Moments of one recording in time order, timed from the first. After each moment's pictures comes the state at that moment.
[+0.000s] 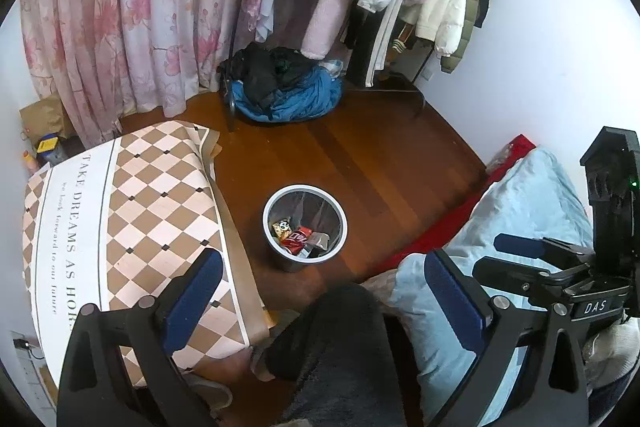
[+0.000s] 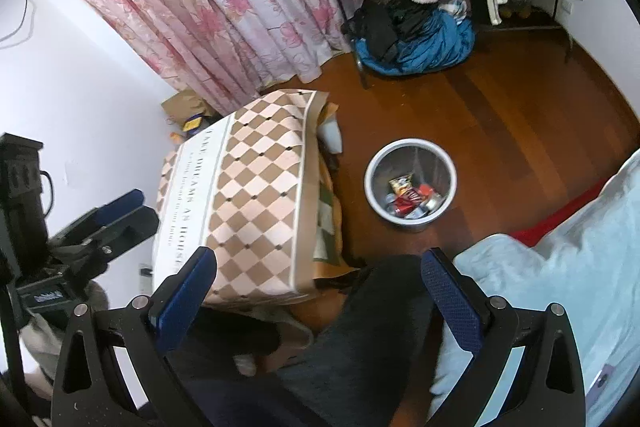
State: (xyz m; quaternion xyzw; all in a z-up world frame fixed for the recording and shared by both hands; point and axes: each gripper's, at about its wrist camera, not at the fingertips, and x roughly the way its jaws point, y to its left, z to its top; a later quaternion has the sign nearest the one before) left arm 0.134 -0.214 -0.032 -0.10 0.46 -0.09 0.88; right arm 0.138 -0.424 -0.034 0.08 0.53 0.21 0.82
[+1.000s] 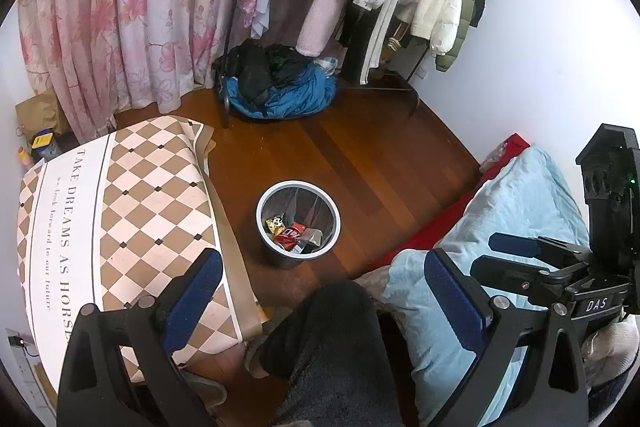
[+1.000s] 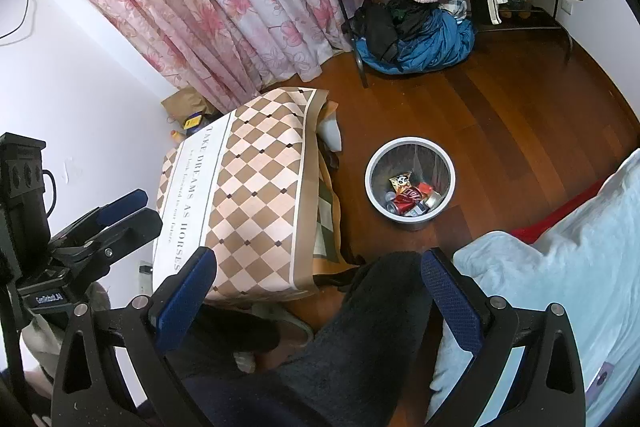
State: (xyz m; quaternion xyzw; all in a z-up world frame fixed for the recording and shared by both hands) left arm 0.128 -0.210 -0.034 -0.10 0.46 -0.11 0.88; right arm 0.131 -0.420 -0.031 0.09 0.53 0.21 0.82
